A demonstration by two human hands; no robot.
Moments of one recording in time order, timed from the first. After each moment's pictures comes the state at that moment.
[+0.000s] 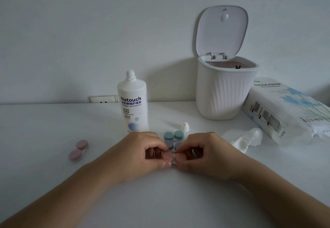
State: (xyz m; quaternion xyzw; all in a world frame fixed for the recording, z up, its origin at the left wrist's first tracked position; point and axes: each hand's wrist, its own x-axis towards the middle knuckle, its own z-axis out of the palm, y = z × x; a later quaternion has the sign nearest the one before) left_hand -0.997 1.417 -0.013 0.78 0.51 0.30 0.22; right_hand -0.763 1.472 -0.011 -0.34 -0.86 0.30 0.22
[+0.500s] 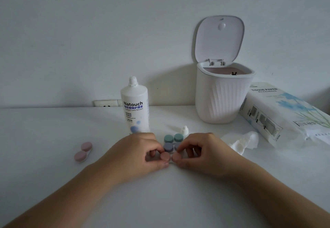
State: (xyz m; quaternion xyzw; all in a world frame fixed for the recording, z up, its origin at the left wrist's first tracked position) left_hand -1.006 1.422 -0.022 0.80 0.54 0.25 0.07; right_hand -0.763 1.480 -0.020 -0.34 -0.86 0.26 0.28
